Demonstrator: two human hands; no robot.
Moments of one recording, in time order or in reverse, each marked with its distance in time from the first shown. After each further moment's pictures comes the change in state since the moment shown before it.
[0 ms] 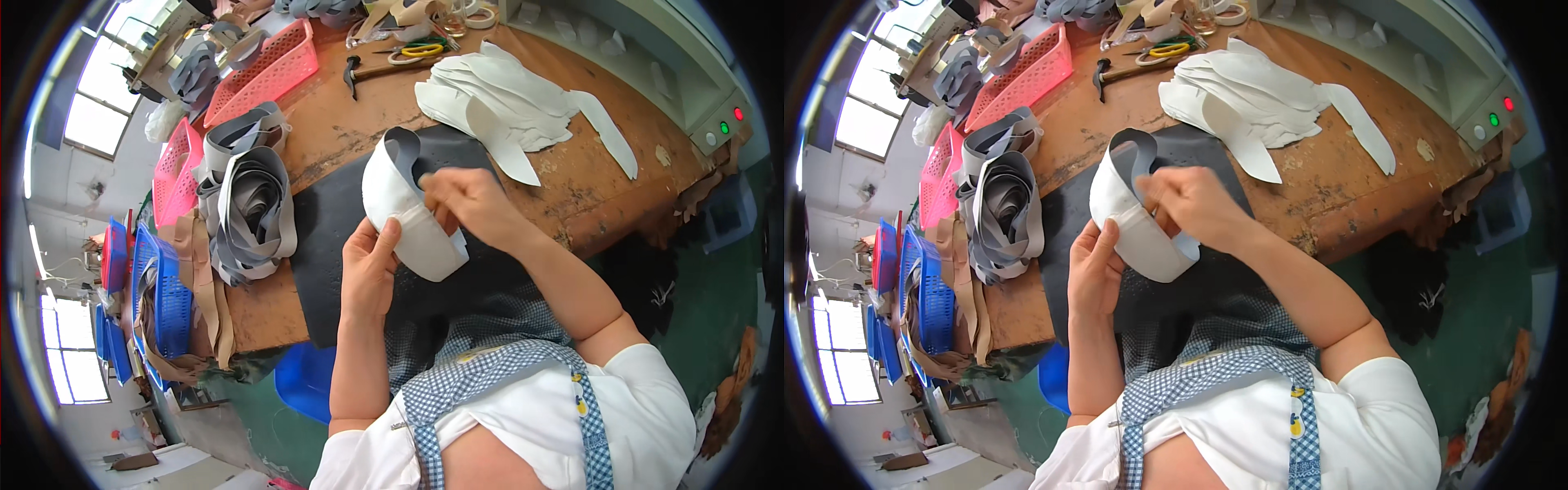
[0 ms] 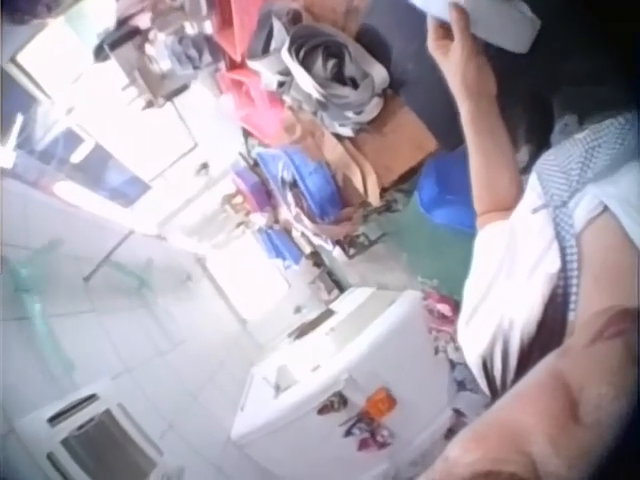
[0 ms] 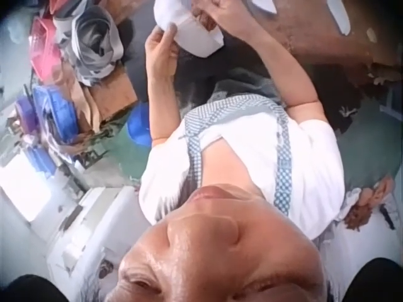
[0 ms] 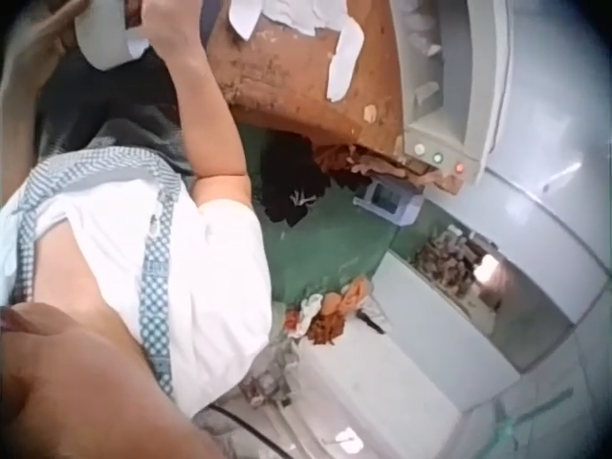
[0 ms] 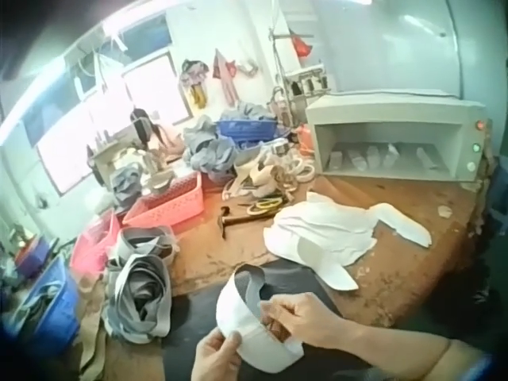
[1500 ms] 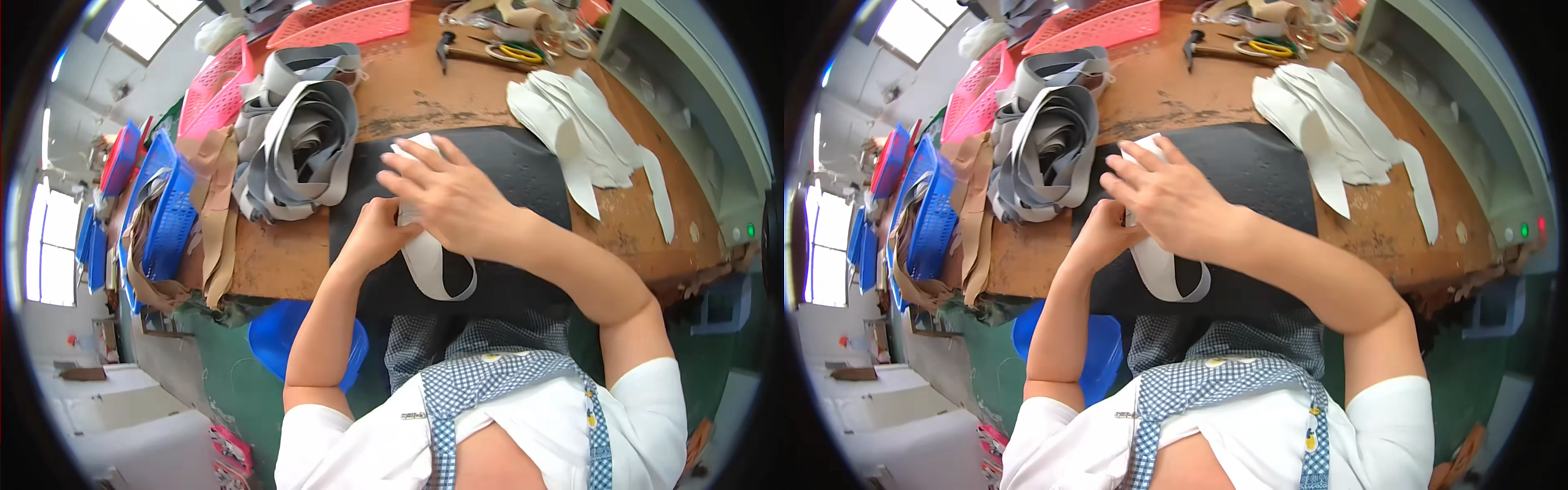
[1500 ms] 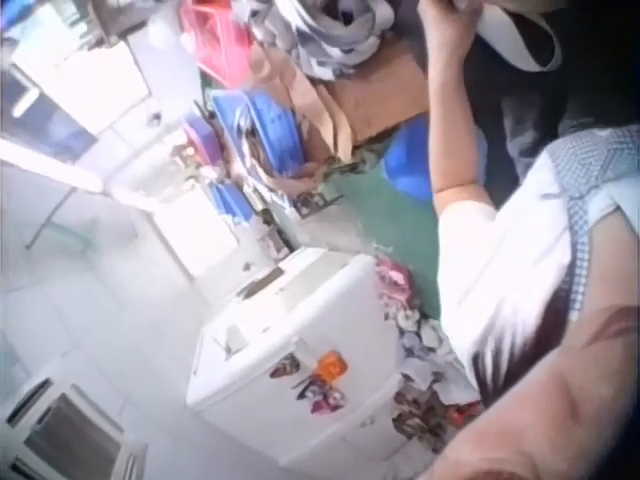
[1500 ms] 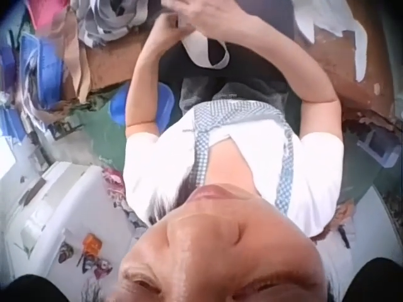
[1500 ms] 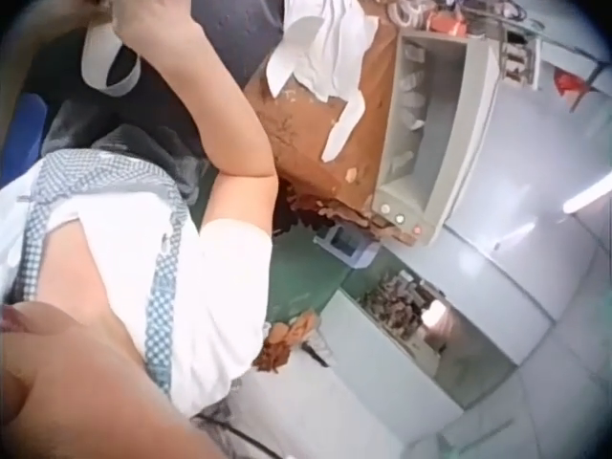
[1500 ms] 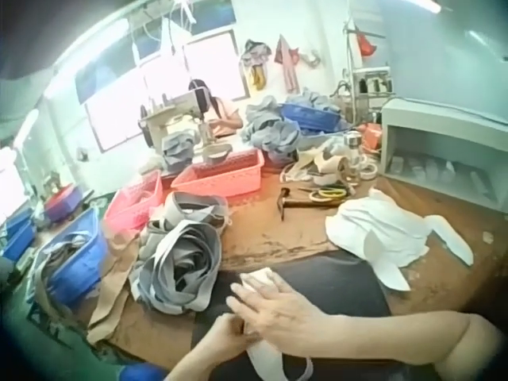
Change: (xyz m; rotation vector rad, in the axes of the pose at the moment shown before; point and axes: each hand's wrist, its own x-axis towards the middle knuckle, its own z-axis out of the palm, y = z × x) left_hand 0.013 0.033 -0.093 1.021 -0.010 -0.053; right_hand 0.051 -0.012 0.099 -1.167 -0.291 -0.824
